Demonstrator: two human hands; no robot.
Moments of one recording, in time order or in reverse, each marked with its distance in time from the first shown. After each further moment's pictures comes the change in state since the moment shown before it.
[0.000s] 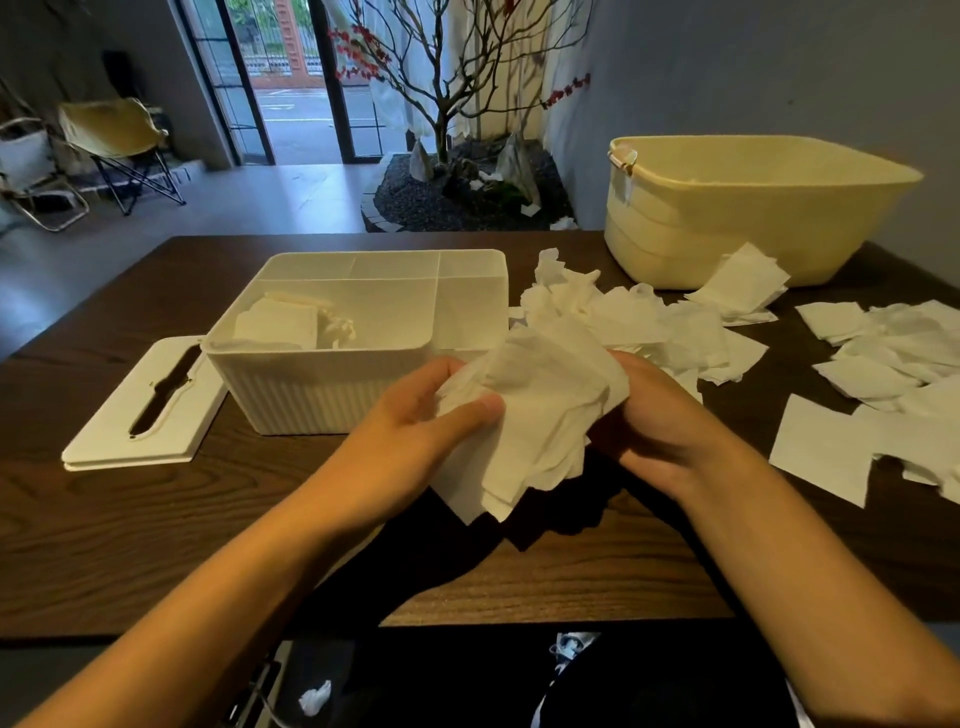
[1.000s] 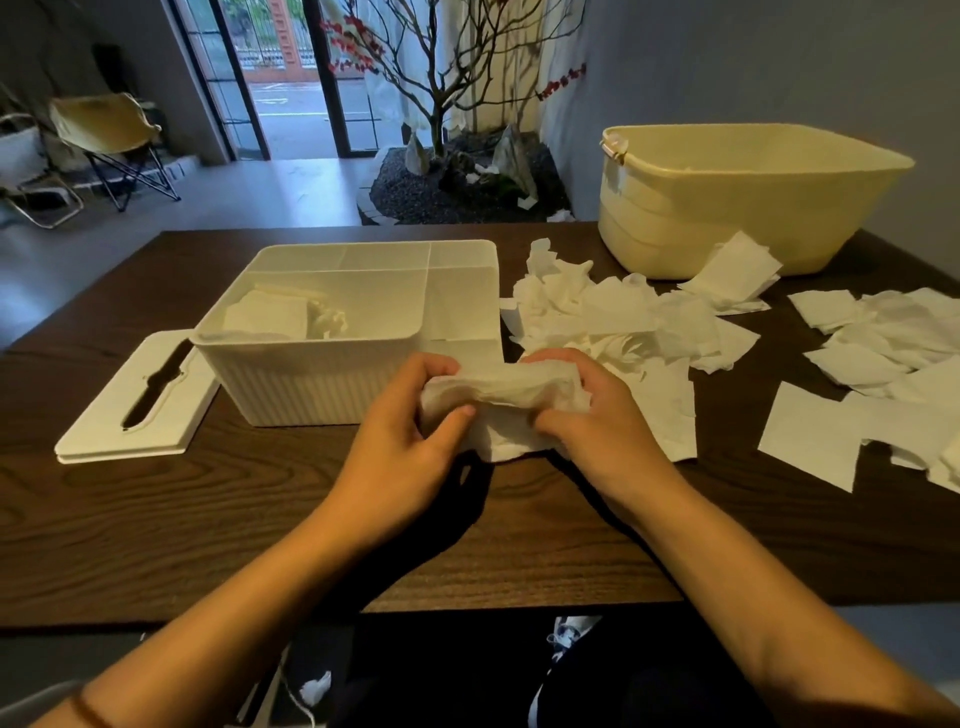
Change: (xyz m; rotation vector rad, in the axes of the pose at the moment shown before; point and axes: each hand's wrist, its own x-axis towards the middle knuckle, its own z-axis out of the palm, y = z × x) left_hand 0.001 -0.030 0.013 0.150 0.212 0.238; right_hand -0.004 0.036 0.010 -0.412 0.165 -0.270
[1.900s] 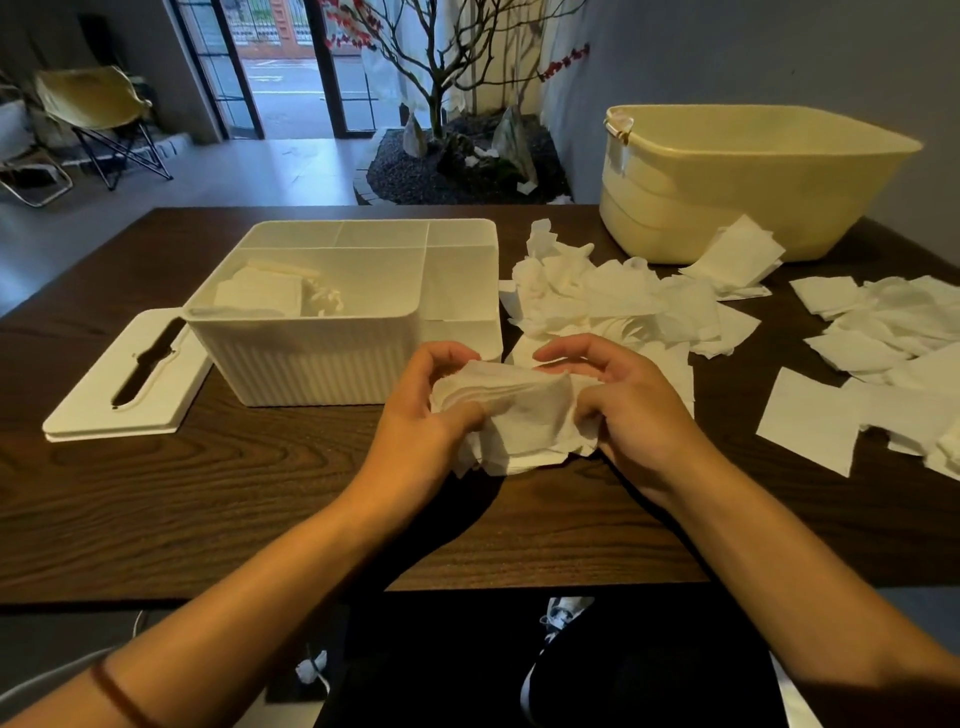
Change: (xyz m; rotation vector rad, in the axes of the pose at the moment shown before) left_hand -0.003 0.002 0.018 -0.309 0.009 -0.247; right_hand -0.001 0.000 -0.022 0.084 -0.037 0.170
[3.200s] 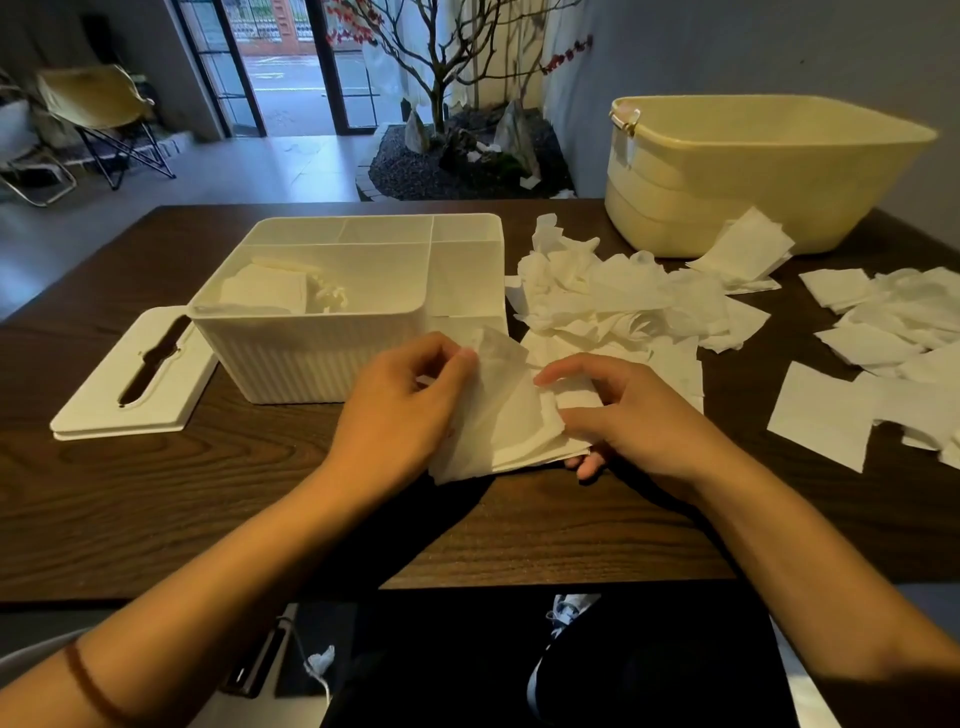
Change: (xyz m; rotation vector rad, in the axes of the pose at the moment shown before) left_hand 0.012 0.012 -0.017 0.542 0.096 0.166; right_hand -0.003 -0.001 -0.006 -0.202 -0.145 0.105
